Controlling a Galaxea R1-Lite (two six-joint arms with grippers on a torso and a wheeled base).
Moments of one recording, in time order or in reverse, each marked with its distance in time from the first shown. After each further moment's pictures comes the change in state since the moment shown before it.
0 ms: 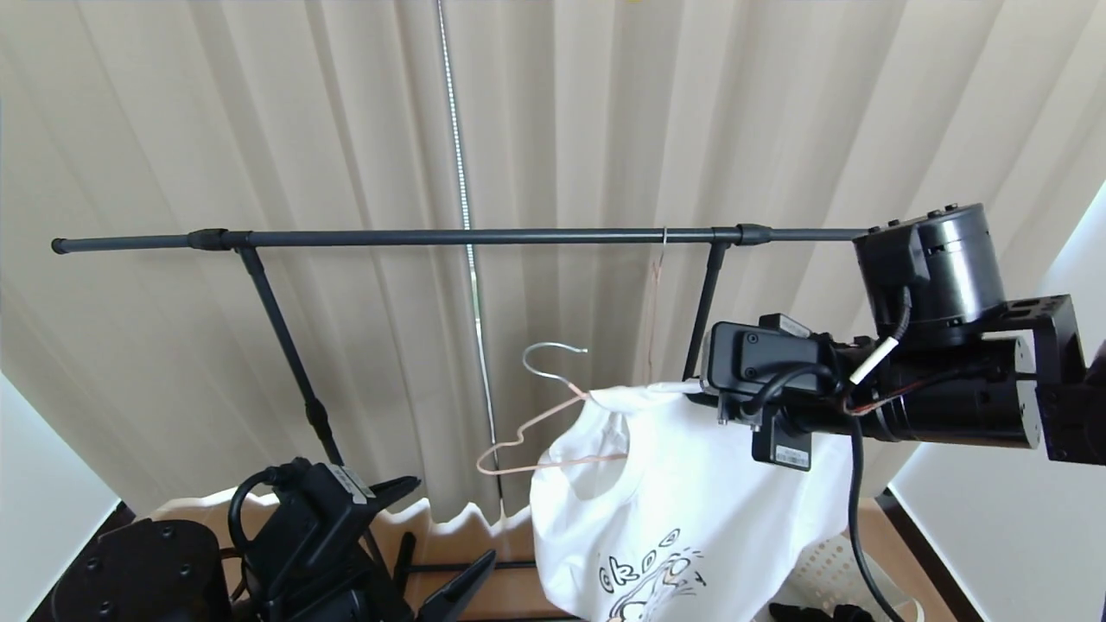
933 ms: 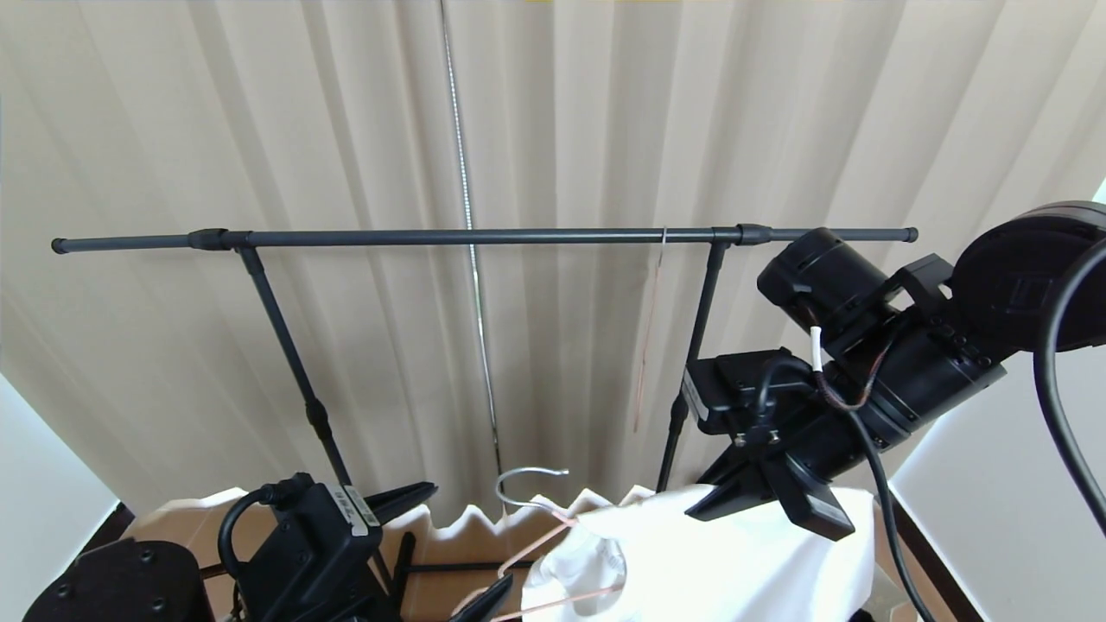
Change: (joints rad) left arm -0.074 -0.043 0.008 0.000 -0.006 0.031; right arm -0.025 0.191 -0.407 0.825 0.405 -0.010
